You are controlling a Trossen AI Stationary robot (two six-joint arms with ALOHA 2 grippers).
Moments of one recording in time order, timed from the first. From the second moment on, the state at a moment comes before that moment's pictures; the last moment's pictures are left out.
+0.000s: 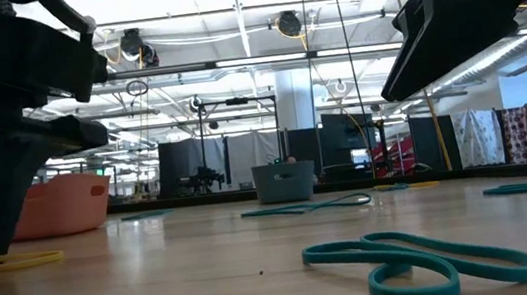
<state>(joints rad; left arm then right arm) -0.57 1.85 1.07 -0.68 0.02 -0.32 0.56 1.60 0.95 -0.36 0.58 0.51</state>
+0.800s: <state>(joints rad) -0.54 1.40 1.28 -1.31 -0.47 -0.45 0.56 1.60 0.95 -0.37 0.58 0.51</state>
